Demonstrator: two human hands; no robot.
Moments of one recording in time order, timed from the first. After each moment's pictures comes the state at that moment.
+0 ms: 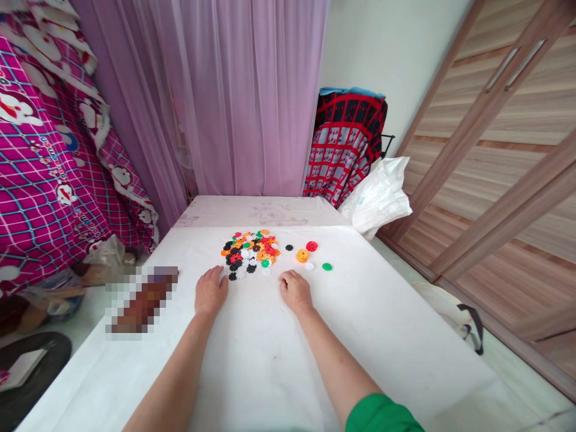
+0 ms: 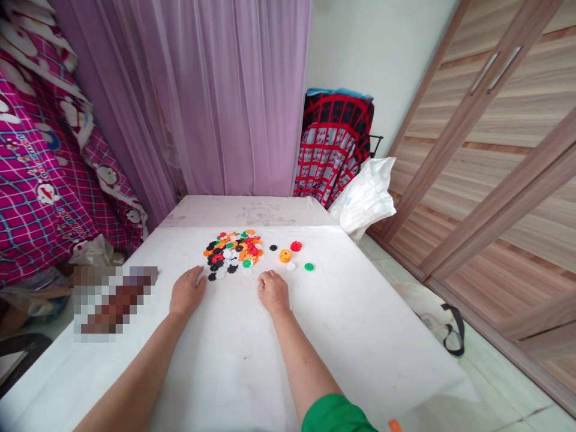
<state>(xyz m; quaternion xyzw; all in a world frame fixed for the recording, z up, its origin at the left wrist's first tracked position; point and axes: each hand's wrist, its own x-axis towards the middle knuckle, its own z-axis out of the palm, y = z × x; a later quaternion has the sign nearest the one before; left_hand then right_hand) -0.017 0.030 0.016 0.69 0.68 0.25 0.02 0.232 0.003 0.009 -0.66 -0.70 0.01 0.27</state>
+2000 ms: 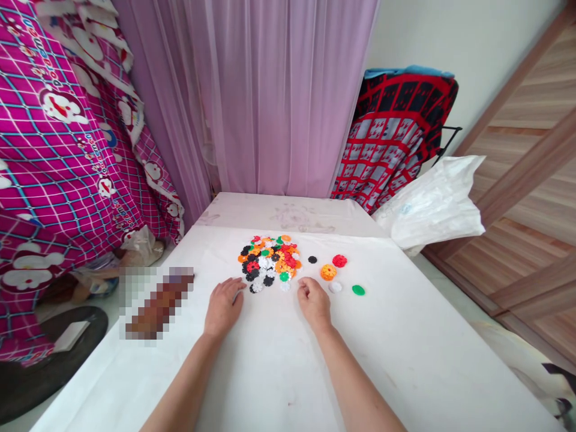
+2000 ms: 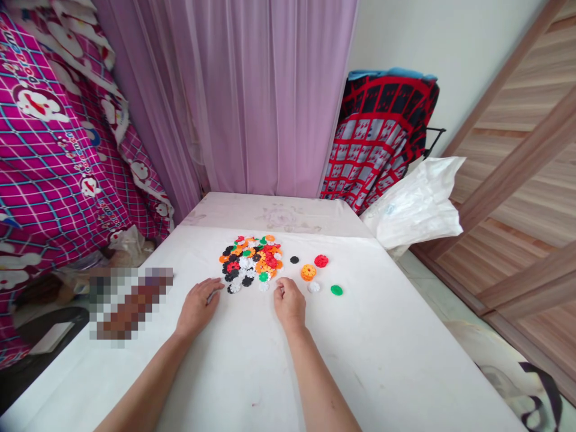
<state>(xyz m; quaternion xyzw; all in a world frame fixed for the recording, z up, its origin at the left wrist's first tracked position) -0.025 0.019 0.003 0.72 0.63 0.27 0.05 0.229 0.030 0.002 -0.68 -0.62 0.12 0.37</state>
